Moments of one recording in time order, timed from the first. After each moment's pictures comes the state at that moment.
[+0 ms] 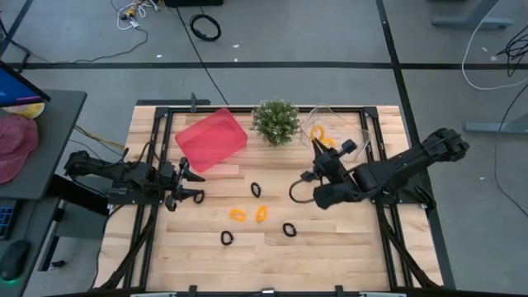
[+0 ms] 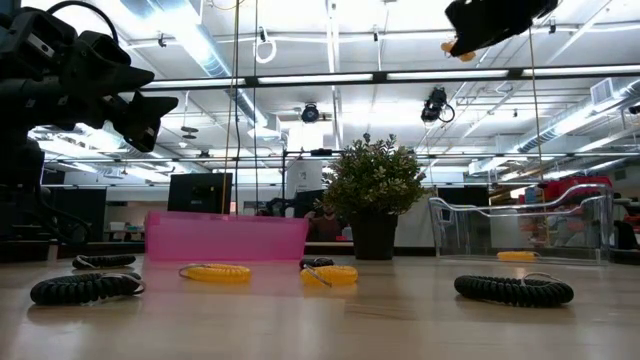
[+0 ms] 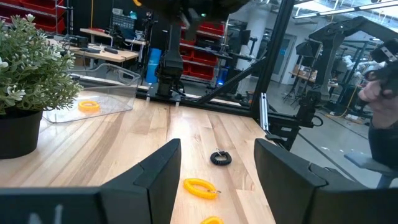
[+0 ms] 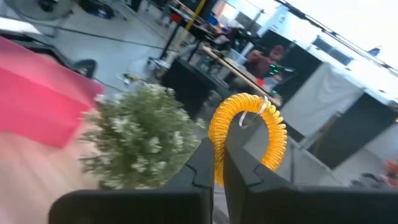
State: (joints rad) left arm -0.27 0.01 0.01 0.05 -0.18 -0.23; right arm 0.36 1.36 1.08 -0.69 1.42 0.40
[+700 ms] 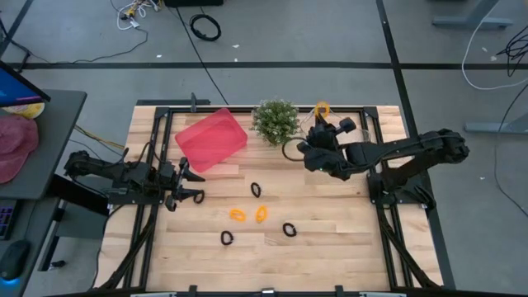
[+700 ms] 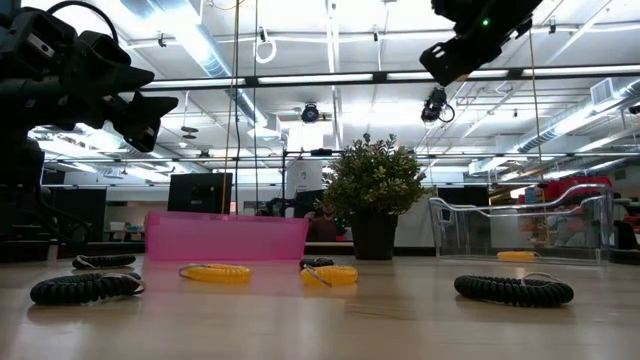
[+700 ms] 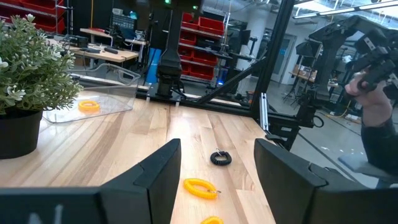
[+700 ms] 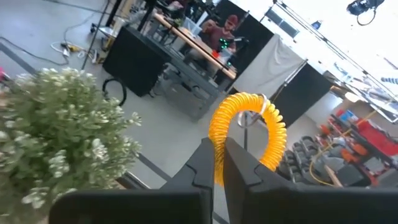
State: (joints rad) left arm -0.27 0.01 0.01 0.06 -0.18 -0.23; right arm 0.08 1.36 1.08 -0.50 1.40 0.15
